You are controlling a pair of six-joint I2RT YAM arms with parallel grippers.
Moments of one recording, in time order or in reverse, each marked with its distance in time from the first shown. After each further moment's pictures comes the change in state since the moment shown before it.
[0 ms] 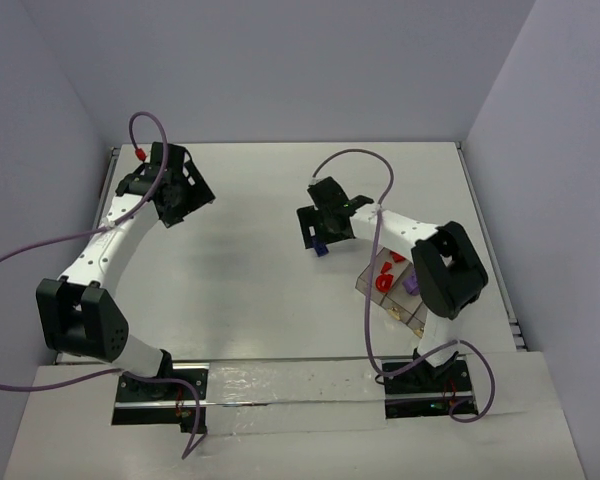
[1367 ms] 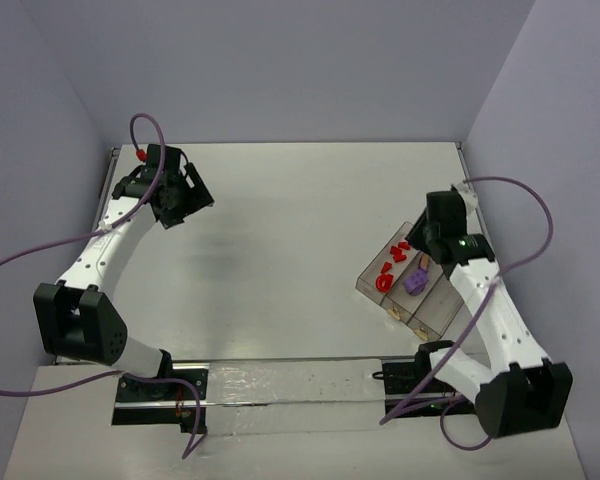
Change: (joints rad) left arm 0.020 -0.021 -0.026 0.005 0.064 0.057; right arm -0.479 -0.741 -0.342 -0.164 0.137 0.308
